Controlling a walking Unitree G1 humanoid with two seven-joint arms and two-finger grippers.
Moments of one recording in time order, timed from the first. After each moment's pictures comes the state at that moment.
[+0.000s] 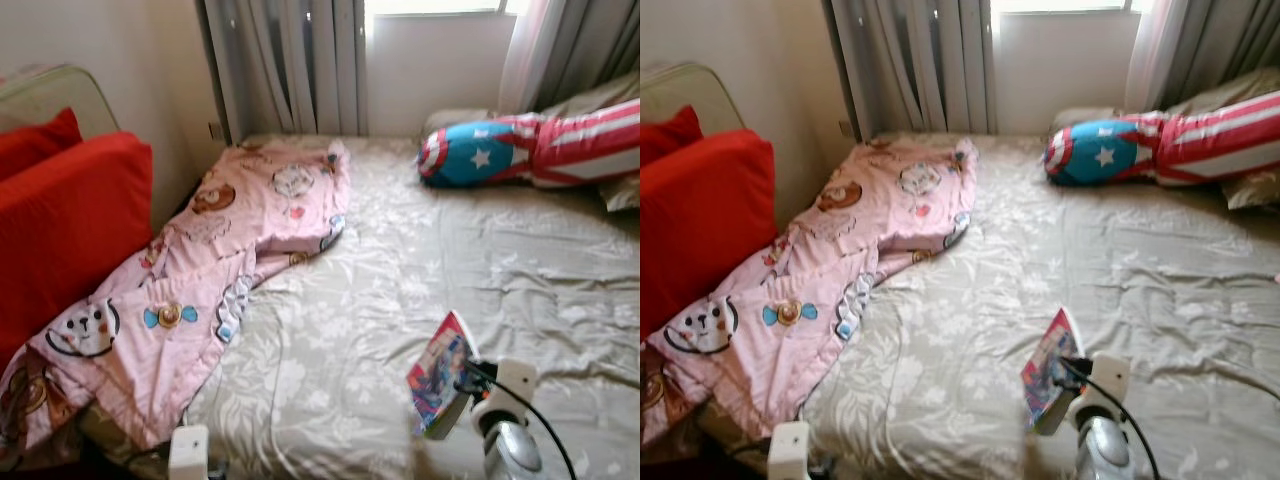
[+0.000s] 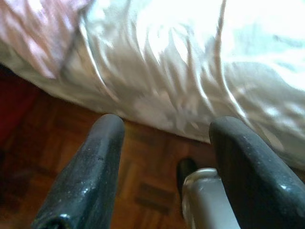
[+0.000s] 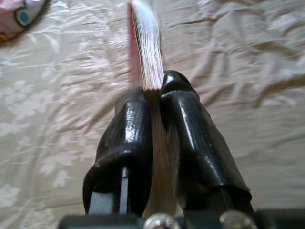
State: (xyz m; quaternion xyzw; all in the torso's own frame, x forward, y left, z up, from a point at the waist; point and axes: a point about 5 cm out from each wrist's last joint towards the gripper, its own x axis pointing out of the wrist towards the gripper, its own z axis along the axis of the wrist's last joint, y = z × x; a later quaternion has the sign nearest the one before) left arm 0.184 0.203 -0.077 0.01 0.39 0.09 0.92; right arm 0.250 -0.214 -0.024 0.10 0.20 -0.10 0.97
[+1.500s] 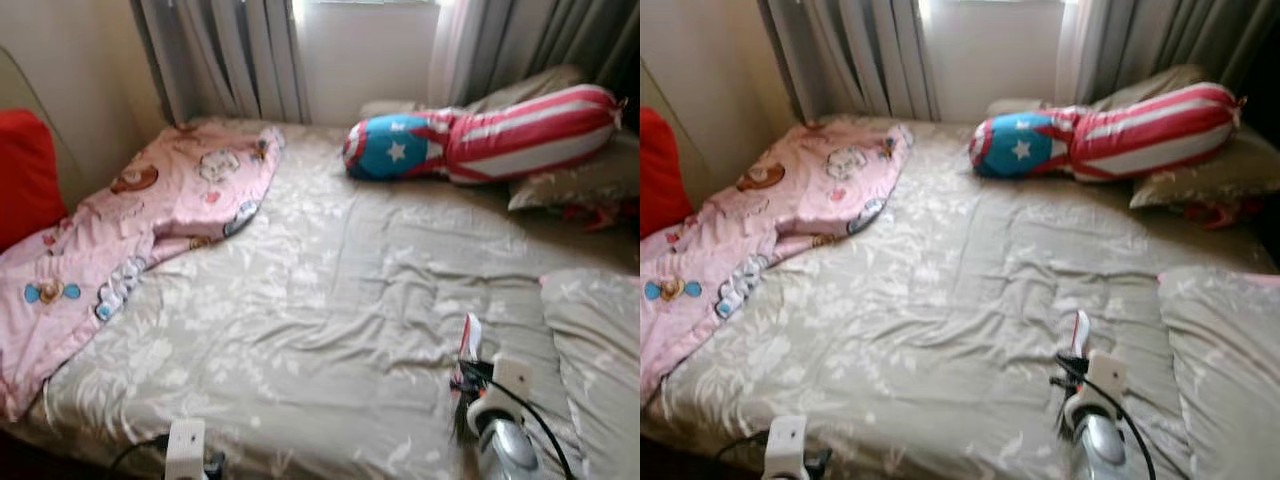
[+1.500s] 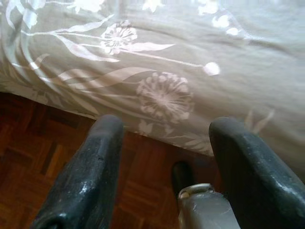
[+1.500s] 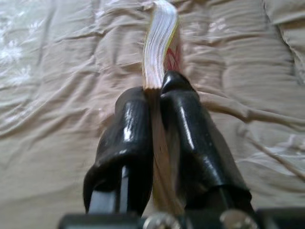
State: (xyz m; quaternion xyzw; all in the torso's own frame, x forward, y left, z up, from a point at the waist) left arm 0.193 0.204 -0.071 0.02 0.37 0.08 0.93; right arm 0.247 -0.216 -0.026 0.09 0.20 -0.11 0.97
